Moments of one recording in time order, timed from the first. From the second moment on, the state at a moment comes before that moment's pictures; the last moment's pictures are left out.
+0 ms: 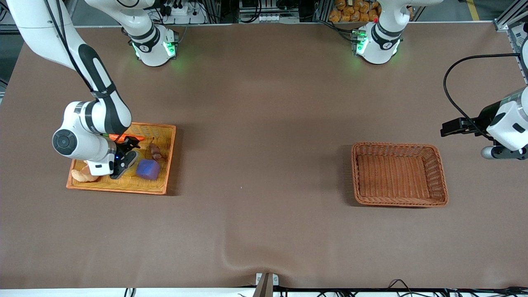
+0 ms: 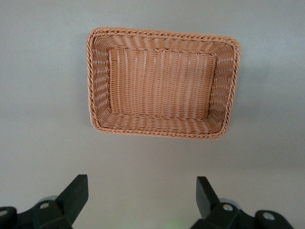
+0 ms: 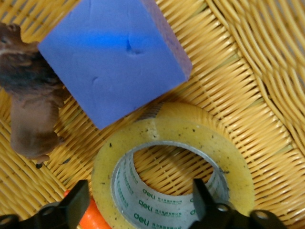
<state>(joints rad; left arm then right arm) -0.09 0.19 0.10 -1.51 -0.03 1.55 -0.01 -0.01 0.42 -0.04 -2.09 0.01 2.30 -0.91</state>
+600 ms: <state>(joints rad) -0.14 0.23 0.09 -1.51 -0.03 1.56 -0.05 -0.01 0.42 -0.03 -2.09 0.01 2.28 -0.91</state>
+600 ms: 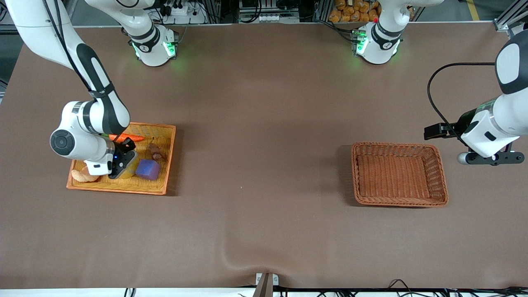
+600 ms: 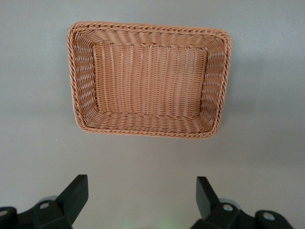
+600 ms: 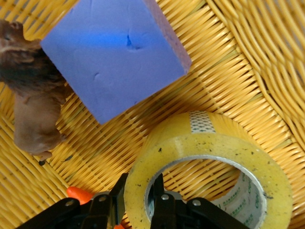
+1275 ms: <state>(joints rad) -0.34 0.33 0.07 -1.51 -0.03 1.65 -0.21 0.10 0.20 -0.01 -1.75 0.02 1.76 -0.68</state>
